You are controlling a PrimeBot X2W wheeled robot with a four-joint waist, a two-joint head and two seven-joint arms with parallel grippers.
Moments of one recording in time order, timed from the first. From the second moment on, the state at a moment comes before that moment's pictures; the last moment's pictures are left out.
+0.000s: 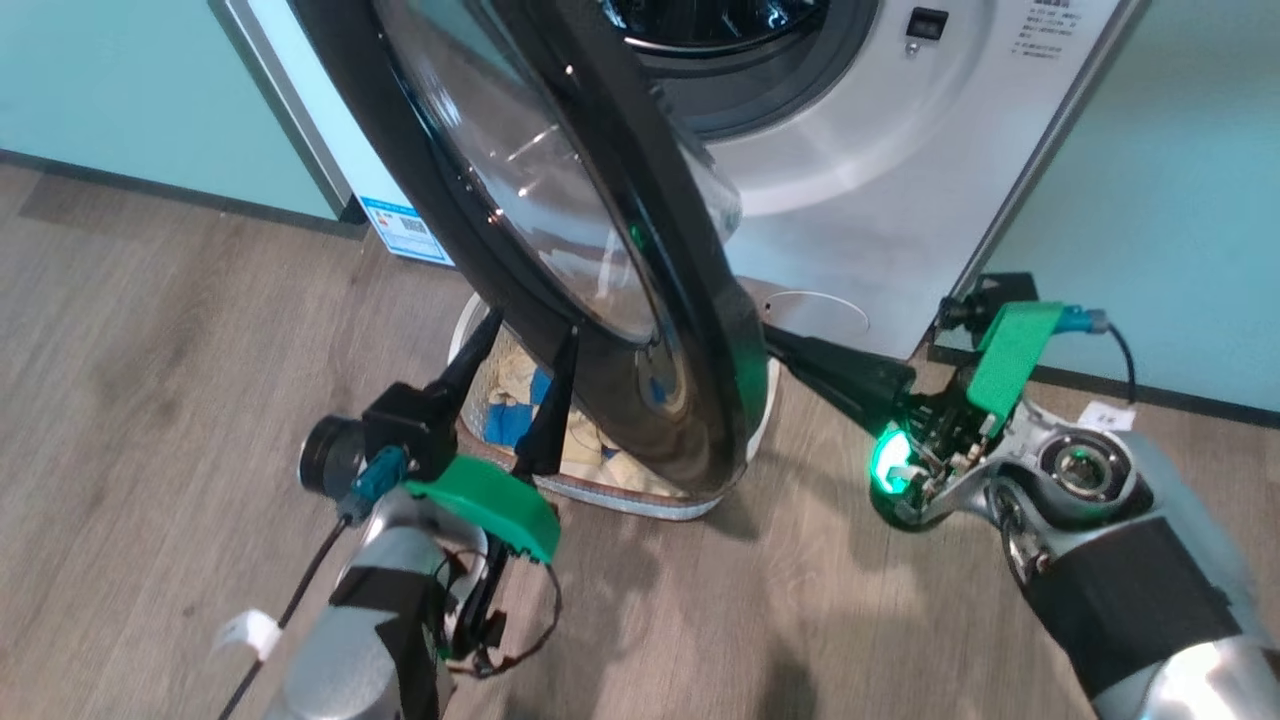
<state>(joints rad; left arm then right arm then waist) -0.31 0.04 -0.19 0.28 -0.18 -0.01 -0.26 -0.59 -0.07 0.46 0.43 1.85 0.13 0.68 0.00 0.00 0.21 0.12</state>
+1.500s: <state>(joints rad) -0.27 0.04 -0.17 0.29 -0.18 -0.01 -0.26 -0.50 -0.06 0.43 0.34 1.77 0.13 0.49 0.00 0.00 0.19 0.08</state>
